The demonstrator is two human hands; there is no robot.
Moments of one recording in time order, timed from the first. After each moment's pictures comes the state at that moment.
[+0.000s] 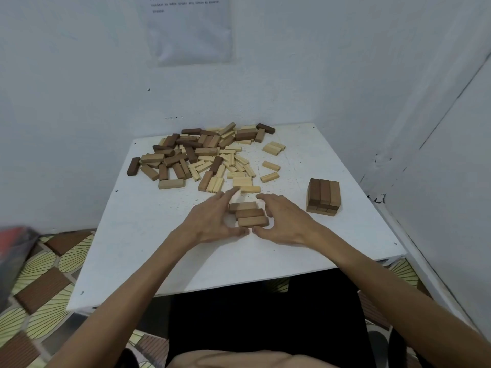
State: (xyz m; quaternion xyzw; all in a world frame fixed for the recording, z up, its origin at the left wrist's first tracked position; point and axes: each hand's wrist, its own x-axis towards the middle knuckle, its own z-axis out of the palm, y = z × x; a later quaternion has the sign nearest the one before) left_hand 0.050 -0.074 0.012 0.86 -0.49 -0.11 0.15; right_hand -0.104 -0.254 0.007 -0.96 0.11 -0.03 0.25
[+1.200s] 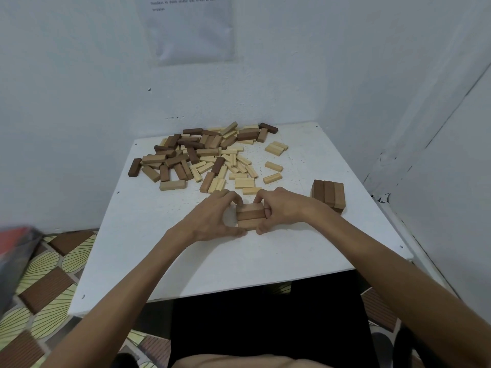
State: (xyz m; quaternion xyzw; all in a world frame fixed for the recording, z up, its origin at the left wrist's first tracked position) left_hand 0.063 -0.074 0.017 0.81 -0.53 -0.13 0.20; right_hand -0.056 -0.277 0.034 -0.95 0.11 0.17 0.24
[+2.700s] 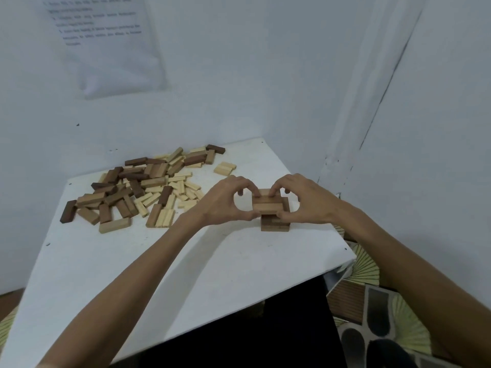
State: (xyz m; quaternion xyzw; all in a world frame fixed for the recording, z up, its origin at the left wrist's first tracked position) left_hand 0.038 -0.226 0.055 0.69 -0.65 -0.13 0.30; right_hand -0.174 -0.394 0.061 -0.96 0.12 -0.09 0.25
